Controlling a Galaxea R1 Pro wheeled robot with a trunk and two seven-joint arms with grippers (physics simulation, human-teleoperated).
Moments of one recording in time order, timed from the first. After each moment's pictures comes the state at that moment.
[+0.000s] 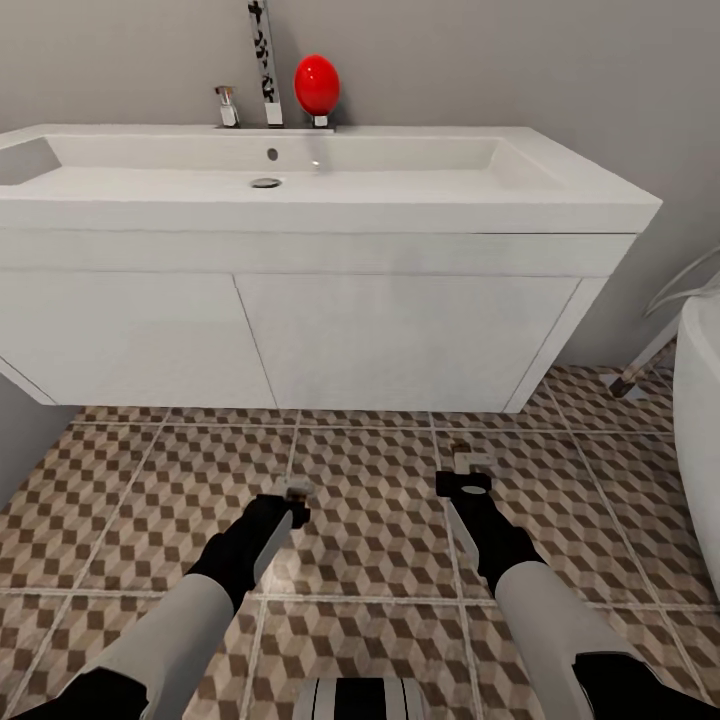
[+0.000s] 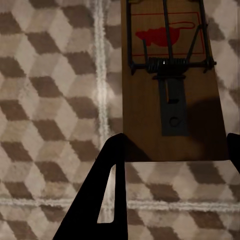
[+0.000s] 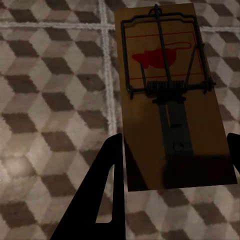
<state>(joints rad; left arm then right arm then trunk) -0.77 -0.12 -0.21 -0.65 0.13 0.61 0.30 -0.82 0.11 -0.02 -0.57 0.06 0.24 -0.26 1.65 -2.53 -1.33</state>
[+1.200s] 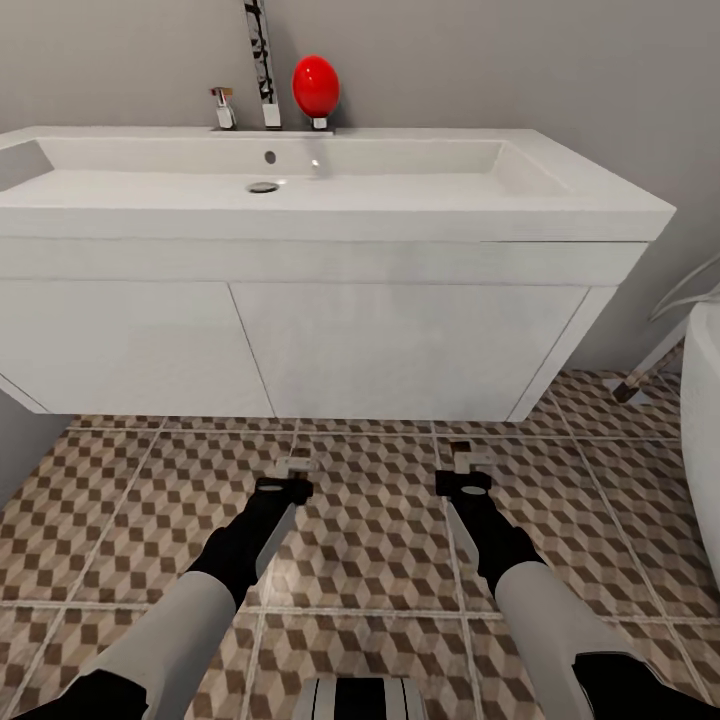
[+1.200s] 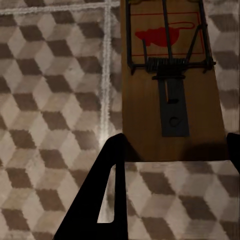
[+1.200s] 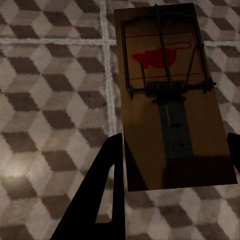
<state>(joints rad) -0.77 -0.12 -0.22 -0.70 0.12 0.45 0.33 -0.82 0.11 -0.02 -0.57 0.06 0.23 -0.26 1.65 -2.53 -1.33</state>
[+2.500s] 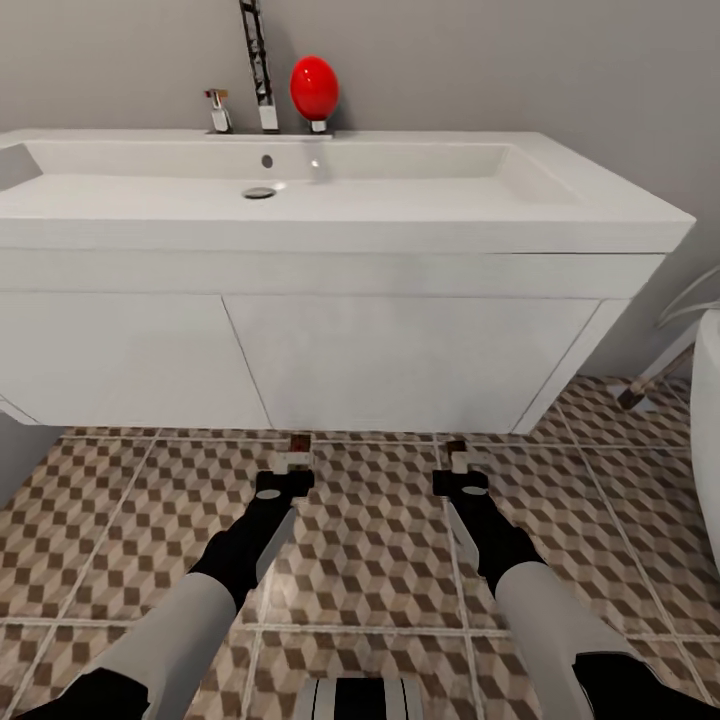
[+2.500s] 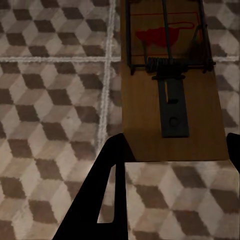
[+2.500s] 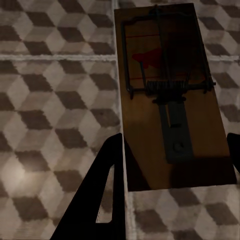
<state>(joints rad) -0.77 -0.12 -0.22 -0.67 0.12 0.25 0.32 -0.82 0.11 -0.02 -0.57 0.06 0.22 -0.22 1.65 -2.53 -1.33</state>
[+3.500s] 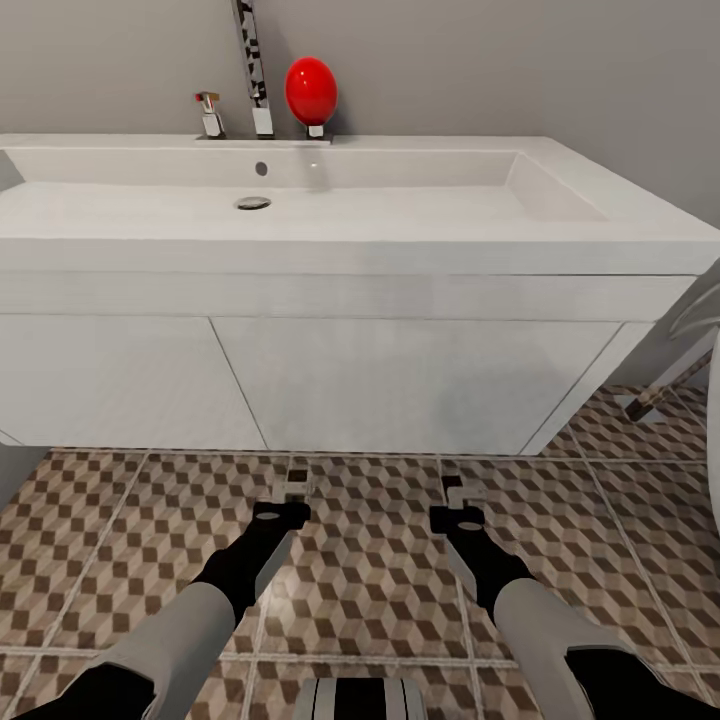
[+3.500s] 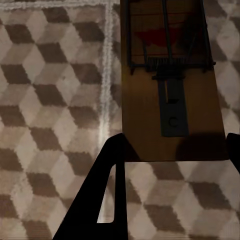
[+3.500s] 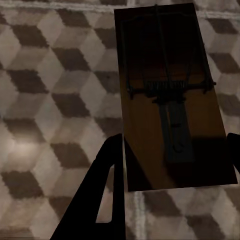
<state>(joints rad) -0.77 -0.12 -0.21 -0.50 0.14 0.27 0.31 -0.82 0.11 -0.02 -0.32 0.07 0.08 -0.22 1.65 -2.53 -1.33</state>
